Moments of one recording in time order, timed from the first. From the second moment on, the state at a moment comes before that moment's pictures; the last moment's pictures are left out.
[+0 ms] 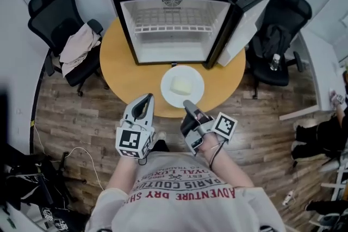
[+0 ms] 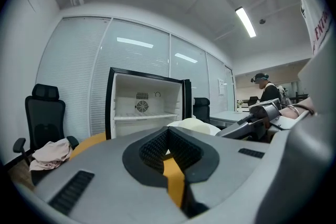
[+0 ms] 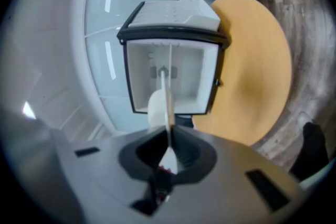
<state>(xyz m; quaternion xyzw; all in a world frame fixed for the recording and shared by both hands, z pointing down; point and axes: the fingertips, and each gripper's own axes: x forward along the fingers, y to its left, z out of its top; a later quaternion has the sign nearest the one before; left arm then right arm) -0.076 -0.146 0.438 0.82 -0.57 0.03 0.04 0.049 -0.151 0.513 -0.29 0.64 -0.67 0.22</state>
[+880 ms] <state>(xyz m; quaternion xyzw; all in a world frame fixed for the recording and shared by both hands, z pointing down) -0.149 -0.314 0.431 0.83 -0.56 0.03 0.04 -0.022 -0.328 0.495 -0.30 0.63 -0.67 0.26</state>
